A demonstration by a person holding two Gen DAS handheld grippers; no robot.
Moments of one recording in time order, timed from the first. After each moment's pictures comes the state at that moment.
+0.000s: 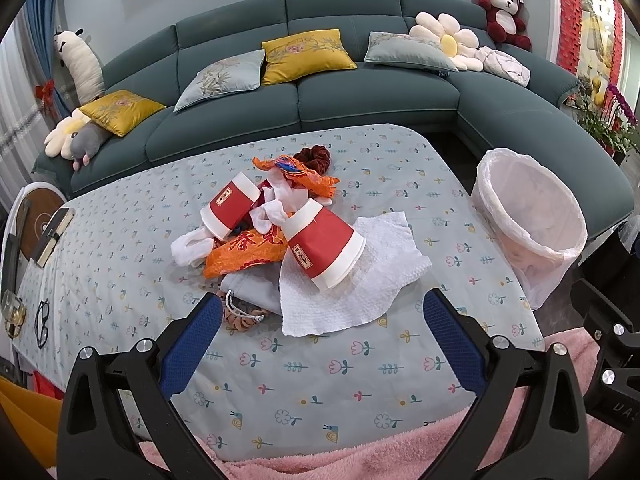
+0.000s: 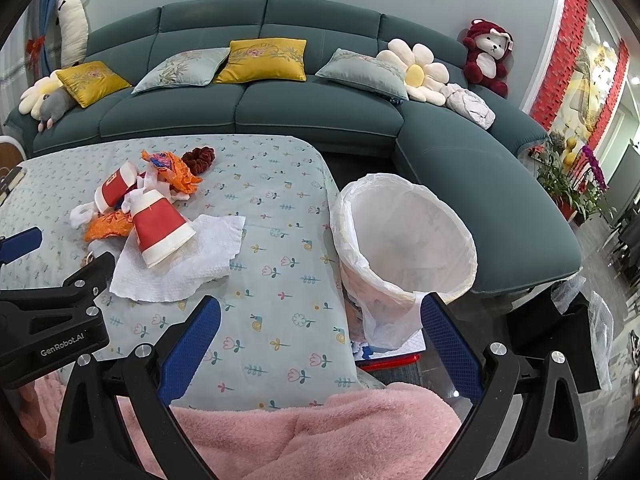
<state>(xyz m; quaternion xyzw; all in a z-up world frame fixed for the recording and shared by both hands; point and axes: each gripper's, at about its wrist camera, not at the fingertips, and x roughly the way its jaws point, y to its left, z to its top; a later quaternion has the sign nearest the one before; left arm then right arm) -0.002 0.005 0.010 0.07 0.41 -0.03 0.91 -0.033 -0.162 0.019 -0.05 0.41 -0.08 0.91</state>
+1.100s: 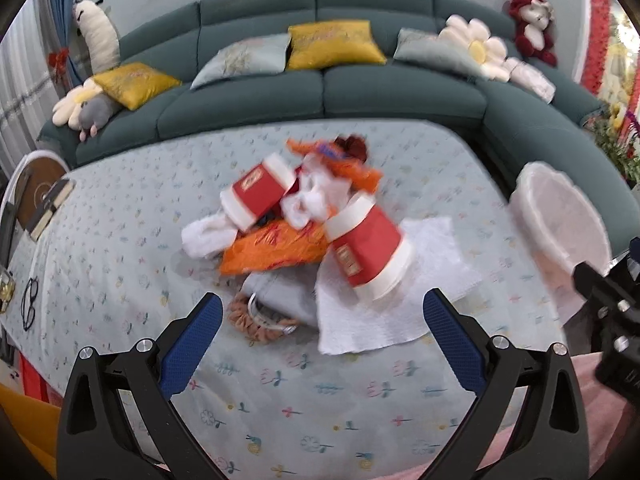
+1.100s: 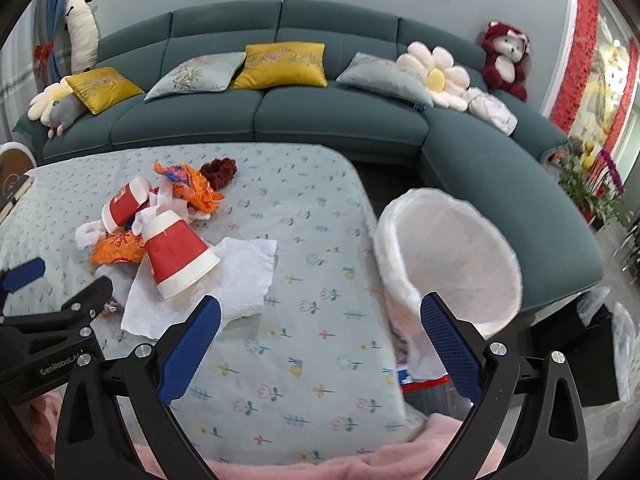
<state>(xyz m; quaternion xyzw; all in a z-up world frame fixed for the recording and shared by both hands) 0.036 0.059 -0.026 0.03 0.43 0.01 0.90 0.021 -0.133 -0.008 -0.03 0.40 -0.04 0.91</state>
